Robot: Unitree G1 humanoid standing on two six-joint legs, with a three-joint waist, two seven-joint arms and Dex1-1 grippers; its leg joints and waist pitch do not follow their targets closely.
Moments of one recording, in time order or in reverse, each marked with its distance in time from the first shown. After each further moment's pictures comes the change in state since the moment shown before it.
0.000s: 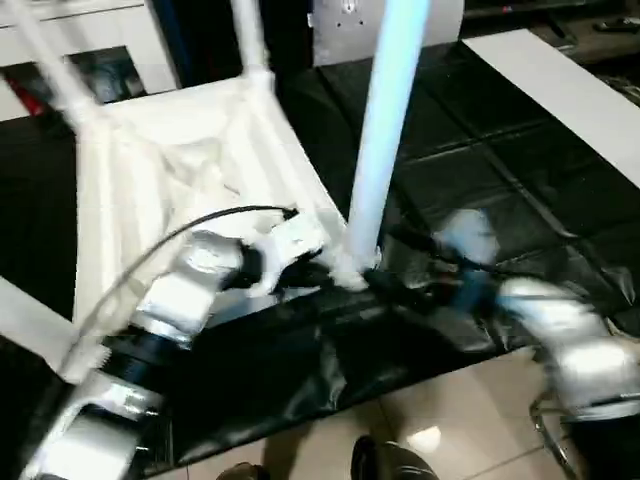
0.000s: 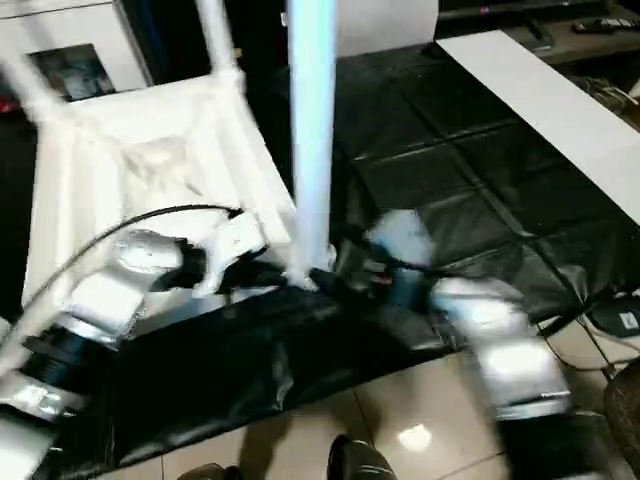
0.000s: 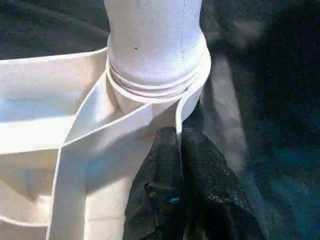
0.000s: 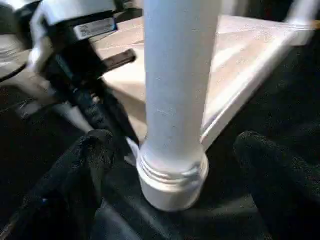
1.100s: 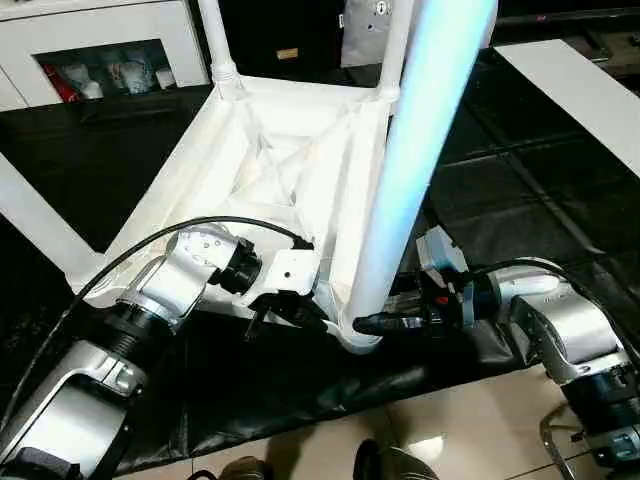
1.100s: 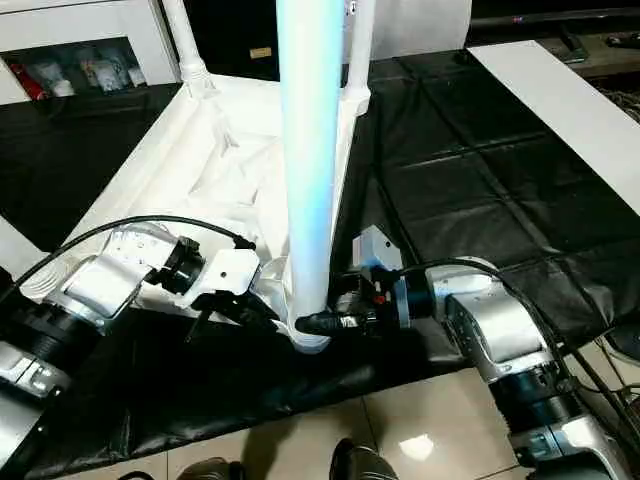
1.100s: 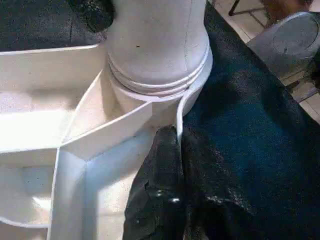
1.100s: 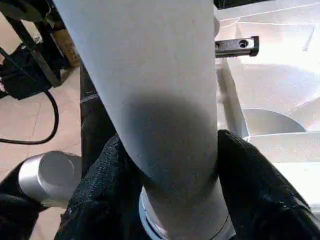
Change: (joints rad) left arm -0.101 0.049 -0.131 0.150 -0.020 -0.310 -0.312; right arm -0.161 -0.029 0.177 0.214 0.042 -0.024 0.368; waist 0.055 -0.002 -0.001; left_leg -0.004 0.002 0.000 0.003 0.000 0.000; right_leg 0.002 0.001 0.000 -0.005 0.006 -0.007
